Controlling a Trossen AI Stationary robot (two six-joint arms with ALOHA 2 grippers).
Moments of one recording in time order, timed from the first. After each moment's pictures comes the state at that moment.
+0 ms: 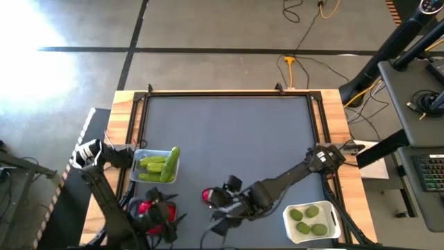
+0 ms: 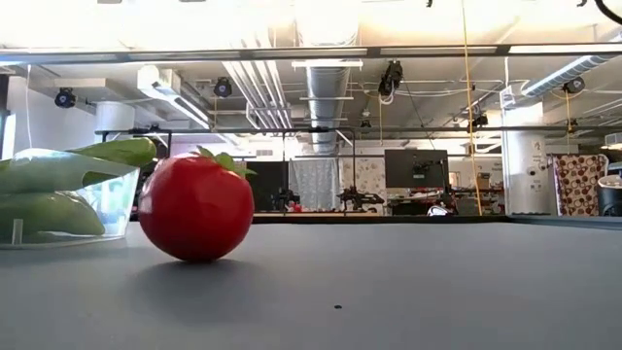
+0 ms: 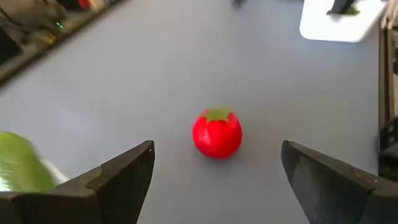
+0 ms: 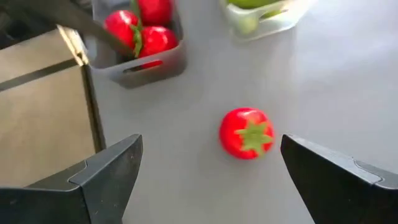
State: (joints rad) left arm -1.05 1.80 1.43 -1.22 -1.00 -1.50; right arm 0.51 2.23 2.29 -1.02 0.40 0.77
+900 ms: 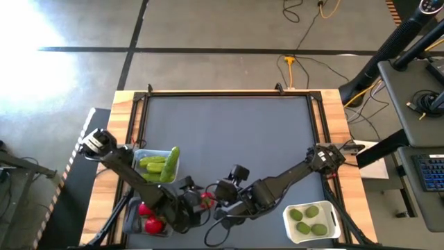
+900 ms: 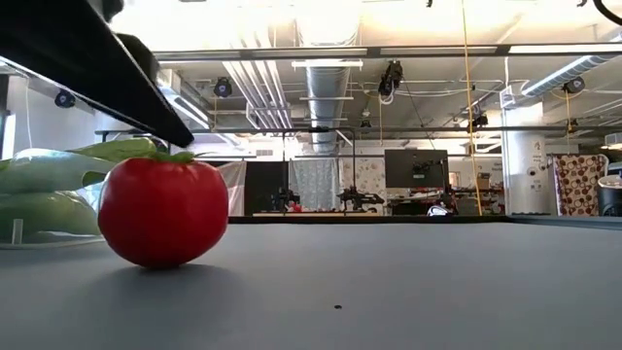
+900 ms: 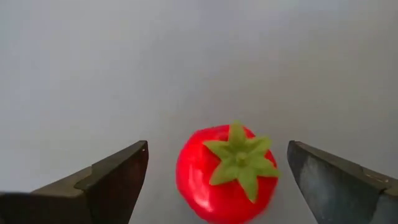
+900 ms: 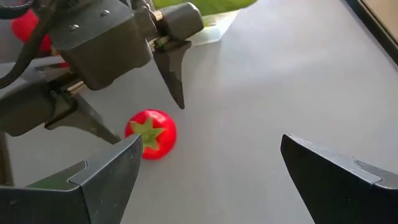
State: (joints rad) left arm -0.72 1.73 1.02 -0.31 -0.67 -0.76; right arm 0.51 2.23 2.33 -1.24 0.60 0.73
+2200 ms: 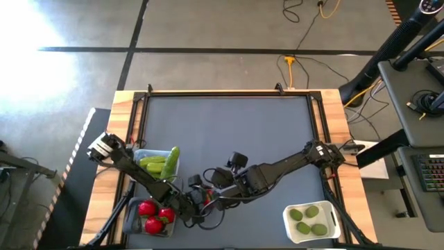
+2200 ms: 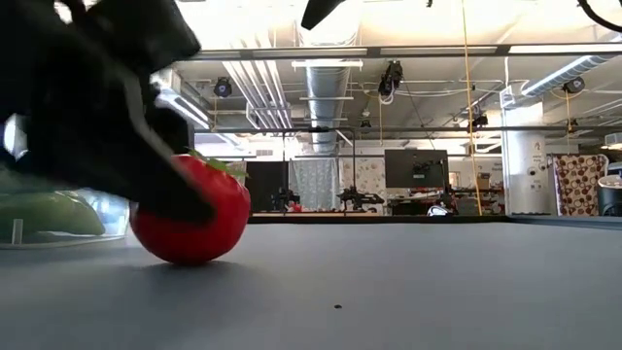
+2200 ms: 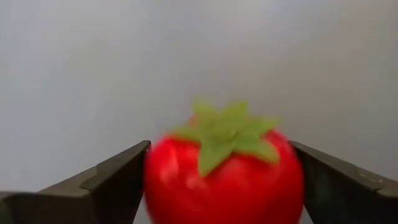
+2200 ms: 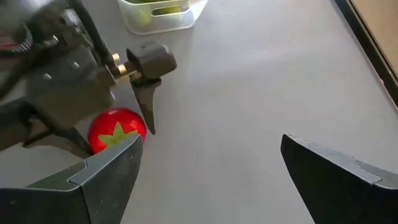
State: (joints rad) left arm -0.64 1.84 0.83 0.19 -0.61 -0.52; right arm 0.41 2.21 2.32 -1.30 0.54 0.64
